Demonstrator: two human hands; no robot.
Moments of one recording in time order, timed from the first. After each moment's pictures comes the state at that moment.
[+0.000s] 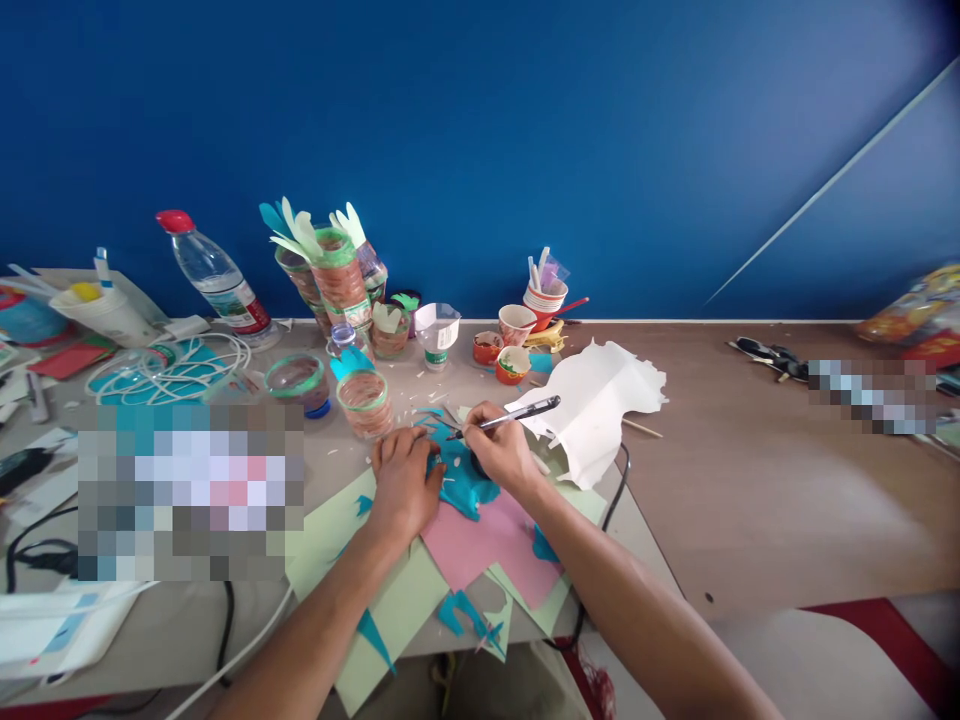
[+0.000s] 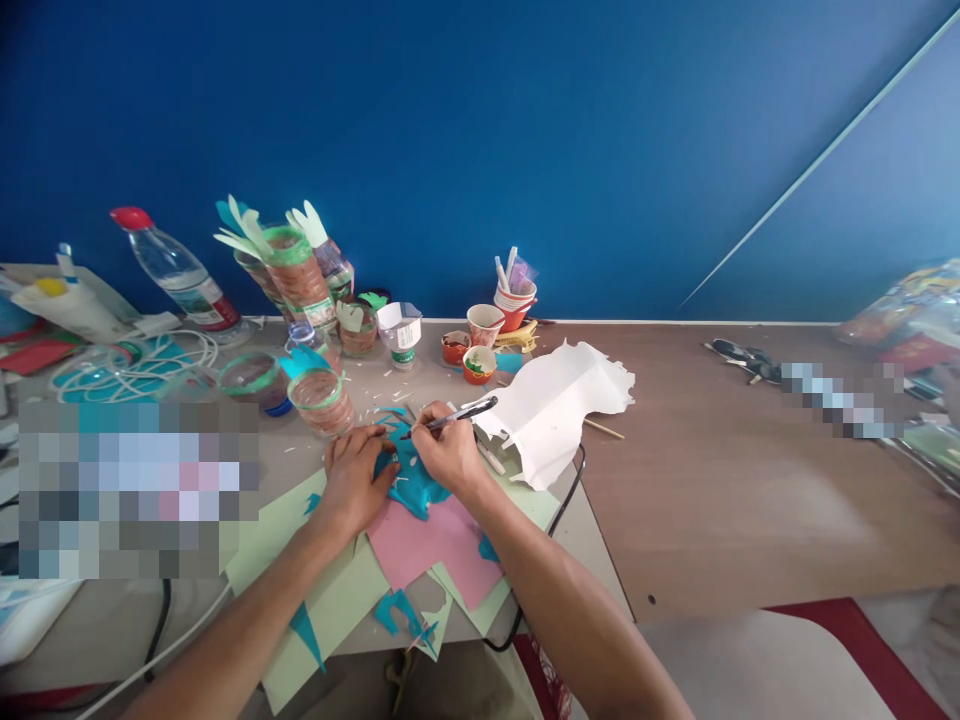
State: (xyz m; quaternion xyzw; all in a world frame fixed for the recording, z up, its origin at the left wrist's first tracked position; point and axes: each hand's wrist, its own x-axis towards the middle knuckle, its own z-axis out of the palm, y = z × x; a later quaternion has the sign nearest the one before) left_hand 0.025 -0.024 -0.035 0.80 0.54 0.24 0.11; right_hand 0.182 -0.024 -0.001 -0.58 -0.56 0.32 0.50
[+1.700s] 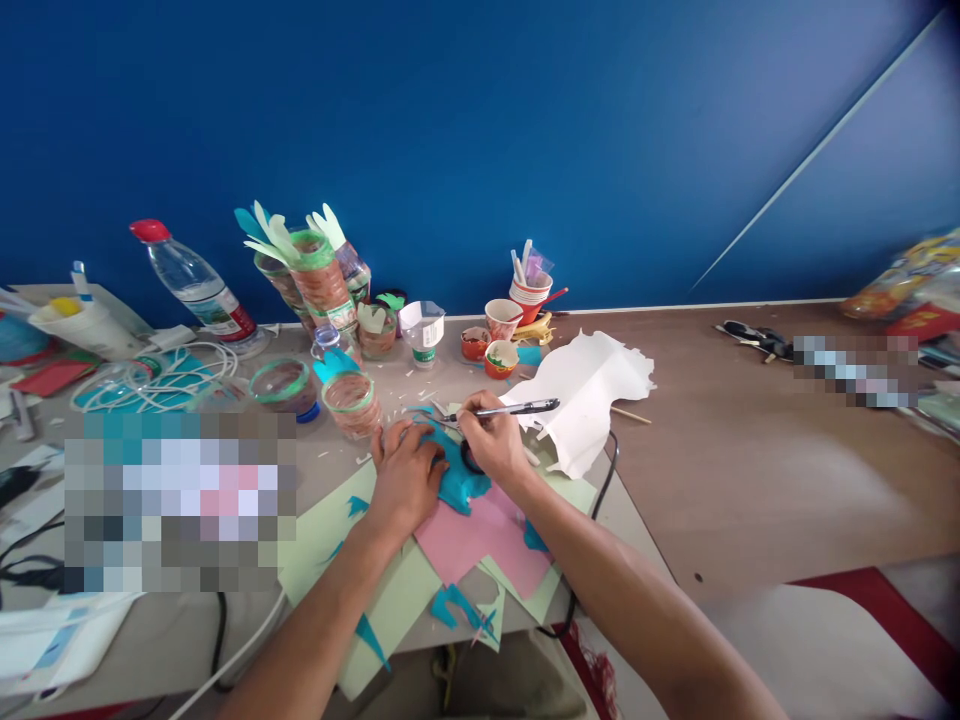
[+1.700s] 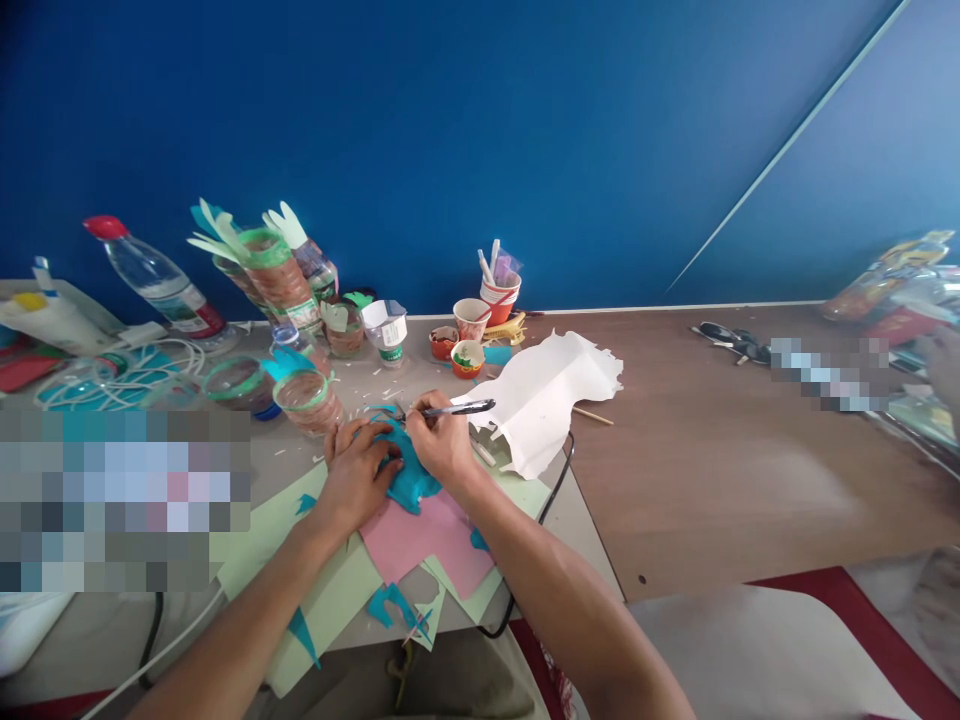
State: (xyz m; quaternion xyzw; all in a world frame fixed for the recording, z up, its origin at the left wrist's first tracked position) left_hand 0.035 -0.024 -0.027 0.84 0.49 0.20 0.08; right_hand 0.182 -0.024 -0.001 -0.59 -0.51 0.28 0.55
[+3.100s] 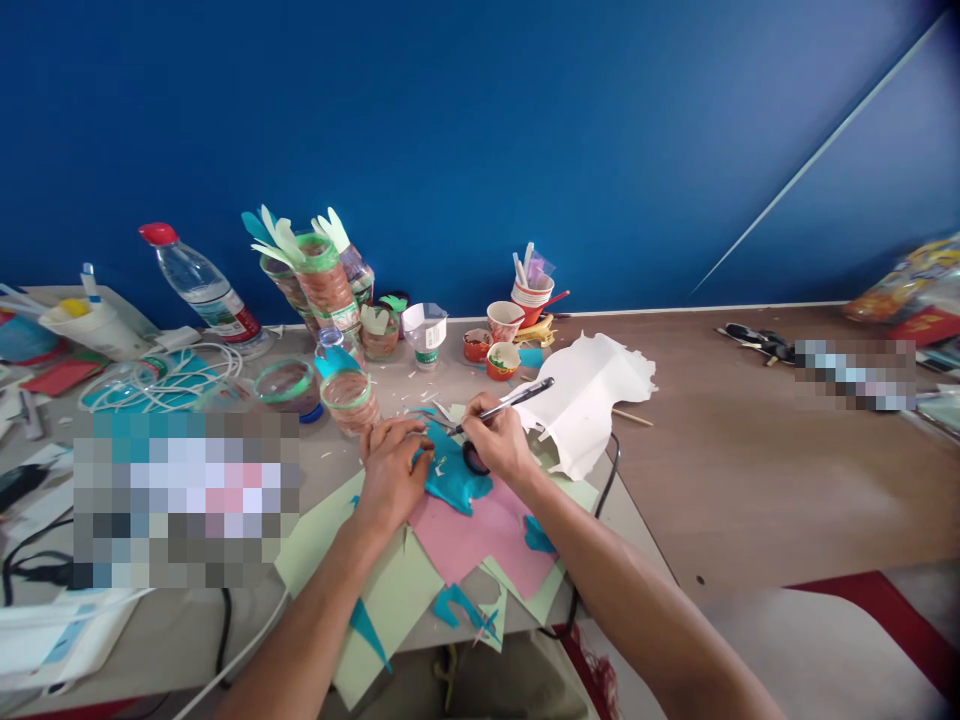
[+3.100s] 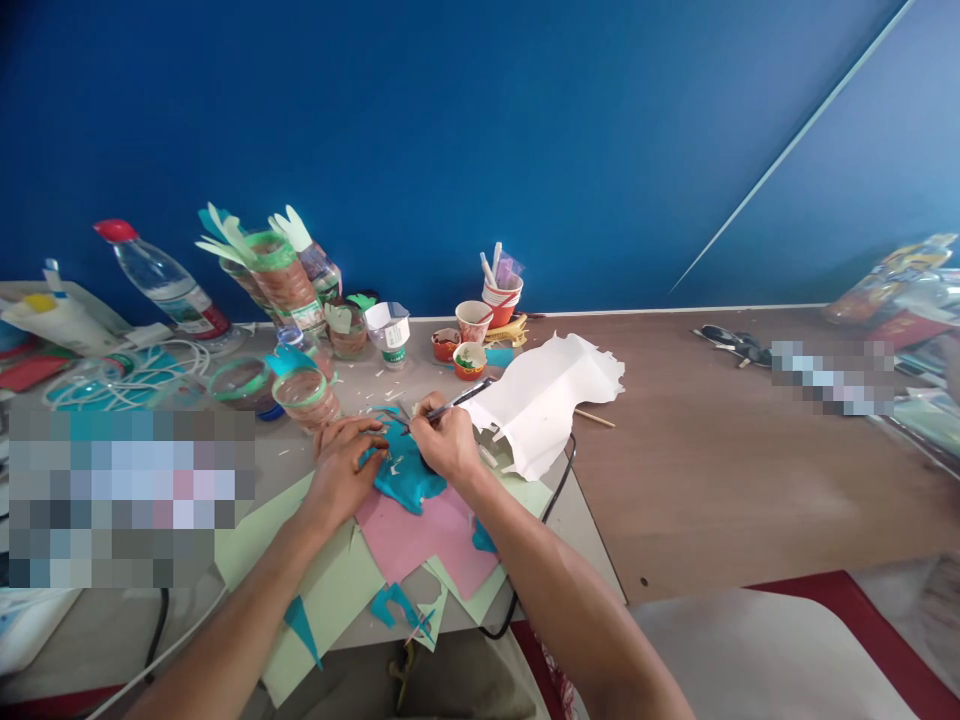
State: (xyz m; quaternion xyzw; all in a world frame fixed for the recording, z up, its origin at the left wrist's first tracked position) left_hand 0.021 -0.013 -0.021 0.81 0.51 0.26 0.11; right_hand 0.189 -0.023 0.003 -0.60 -0.53 0.32 0.51
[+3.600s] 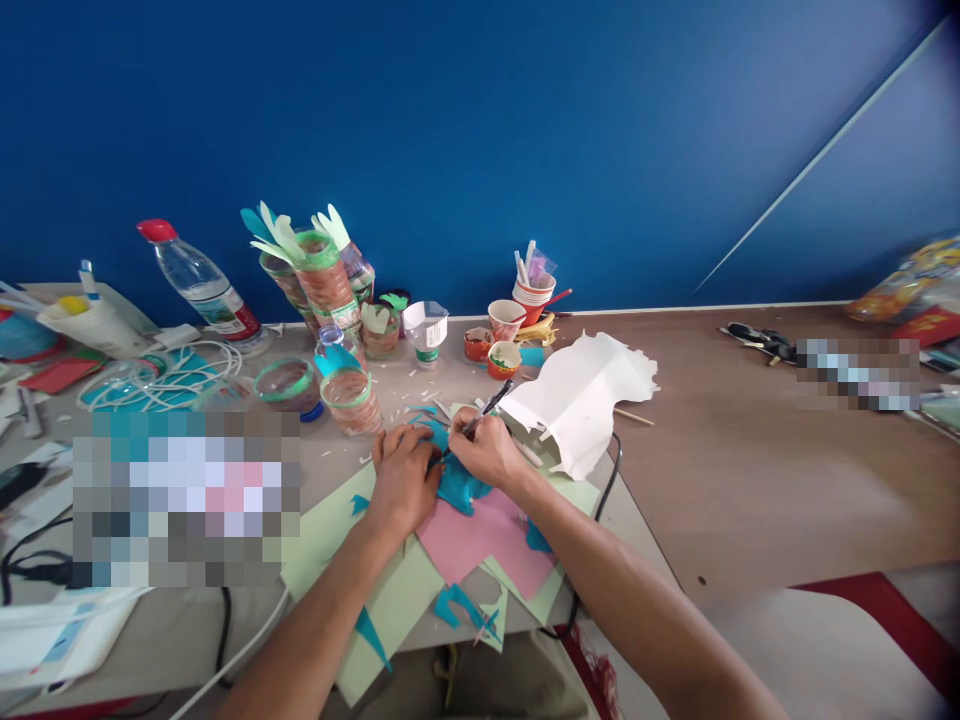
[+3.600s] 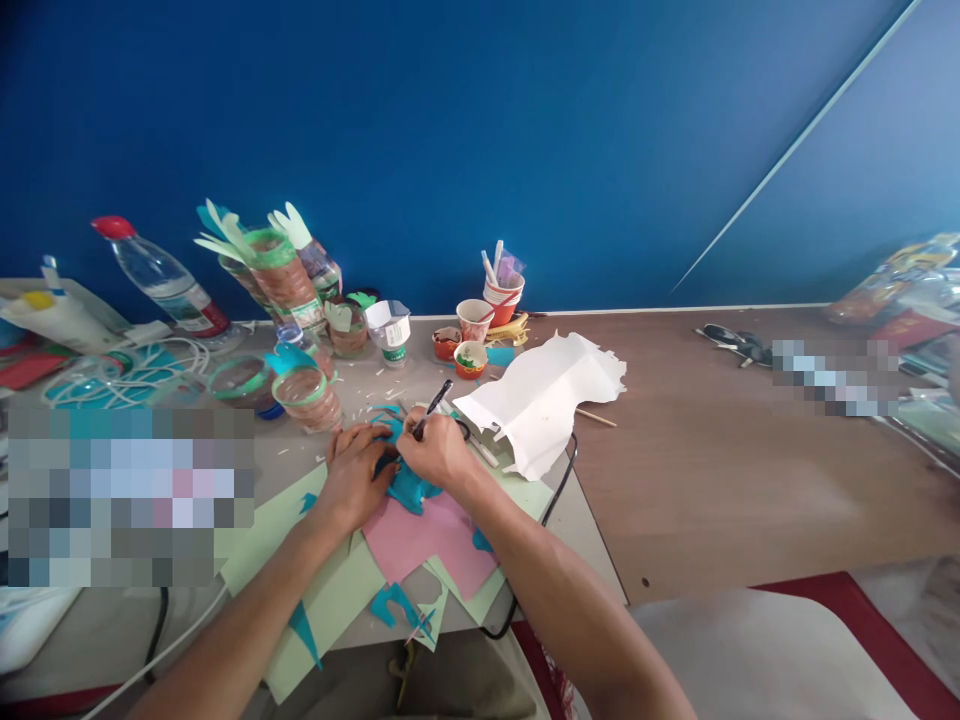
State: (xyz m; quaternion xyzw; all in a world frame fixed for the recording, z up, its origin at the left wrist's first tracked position) left_hand 0.029 -0.022 -0.031 0.84 0.50 0.20 0.10; right_hand 0.182 -0.026 -0.002 -0.63 -0.61 0.30 0.37
